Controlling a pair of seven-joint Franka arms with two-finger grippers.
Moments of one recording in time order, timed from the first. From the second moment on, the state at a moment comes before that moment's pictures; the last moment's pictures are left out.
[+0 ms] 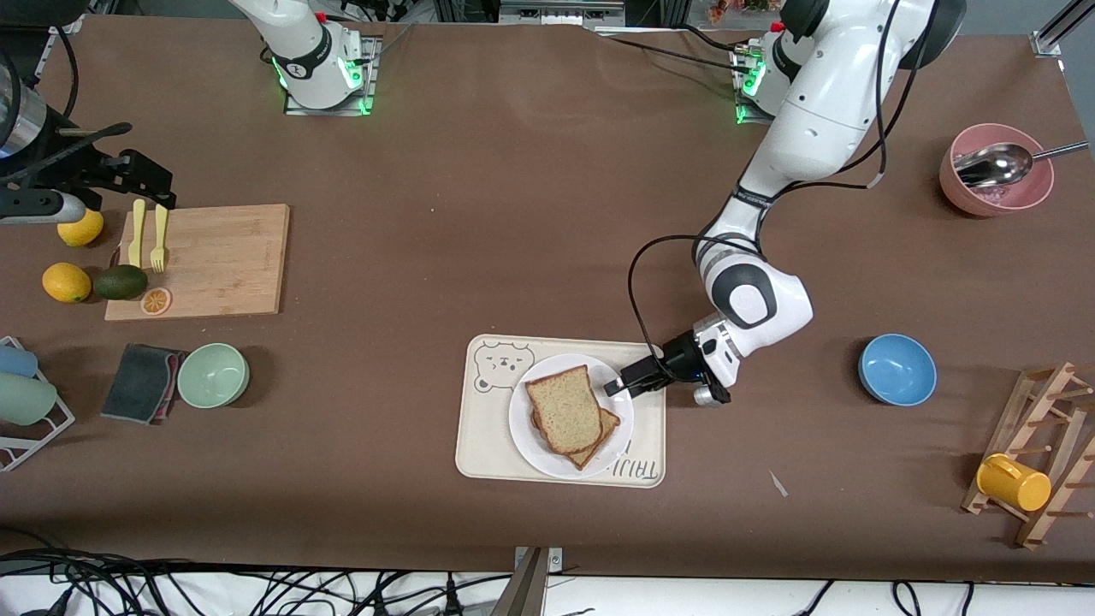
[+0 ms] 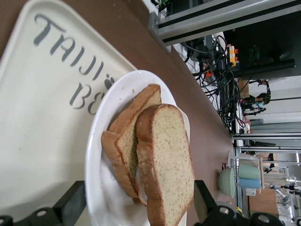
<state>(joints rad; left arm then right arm) -0.34 0.83 -0.04 -1.58 -1.80 2.48 0.91 0.03 -0.04 0.00 -1.71 -0.02 1.63 -0.01</state>
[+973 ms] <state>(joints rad) -0.09 0.38 -0.04 -1.83 -0.74 2.23 0.63 0.03 -0.04 0.00 -1.71 -0.01 1.62 -0.01</state>
